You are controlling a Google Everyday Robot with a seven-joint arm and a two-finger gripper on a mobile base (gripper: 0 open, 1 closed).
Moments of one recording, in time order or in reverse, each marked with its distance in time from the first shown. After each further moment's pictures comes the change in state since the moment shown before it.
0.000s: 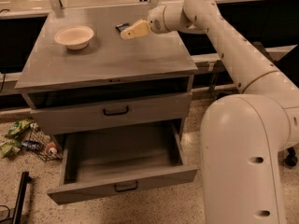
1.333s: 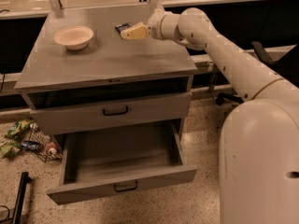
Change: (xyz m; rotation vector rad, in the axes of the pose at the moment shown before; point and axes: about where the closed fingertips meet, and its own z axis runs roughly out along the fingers) arm -0.001 -0.021 0.008 0.207 -0.131 -0.036
